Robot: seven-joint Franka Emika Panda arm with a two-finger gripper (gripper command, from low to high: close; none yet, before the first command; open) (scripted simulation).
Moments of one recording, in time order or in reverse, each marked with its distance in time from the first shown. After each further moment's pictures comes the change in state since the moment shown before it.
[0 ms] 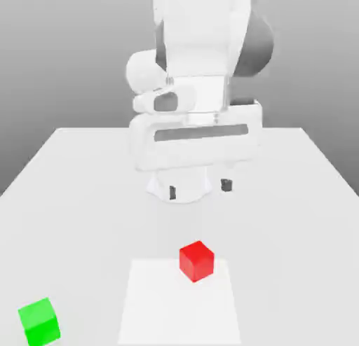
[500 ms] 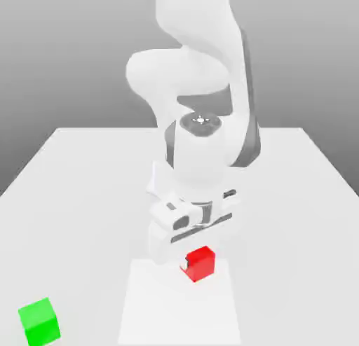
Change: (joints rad) arm -0.023 0.438 0.060 -0.052 0.066 0.350 -0.132
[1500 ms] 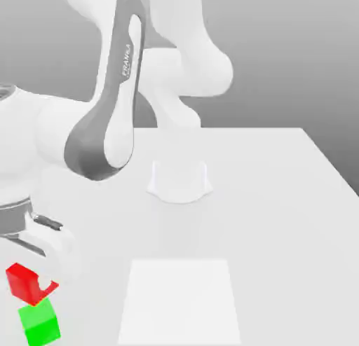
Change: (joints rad) arm -0.362 0.177 -0.198 0.579 0.125 -0.414 0.469
